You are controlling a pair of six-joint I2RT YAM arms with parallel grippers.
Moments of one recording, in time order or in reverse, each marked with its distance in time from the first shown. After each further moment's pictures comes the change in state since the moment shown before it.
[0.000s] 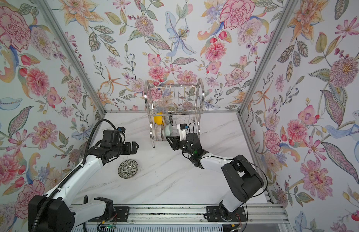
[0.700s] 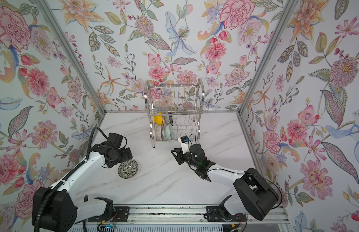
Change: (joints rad) left arm 0.000 0.063 -0.036 -0.284 -0.180 -0.402; right arm 0.041 -0.207 -0.246 -0.092 0.064 -0.209
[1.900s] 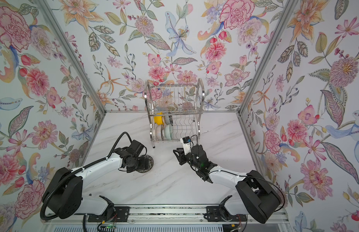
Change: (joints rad) left arm -0.350 0.188 -0.033 0.175 0.162 0.044; right arm -0.008 -0.033 -0.019 -0.005 0.052 -0.024
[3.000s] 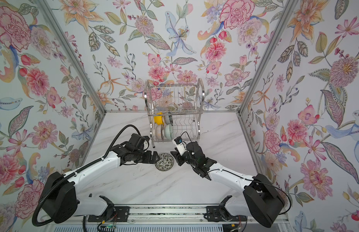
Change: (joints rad) left arm 0.028 -0.088 0.083 0.100 0.175 0.158; right arm 0.088 -0.026 0.169 -0.339 0.029 -0.332
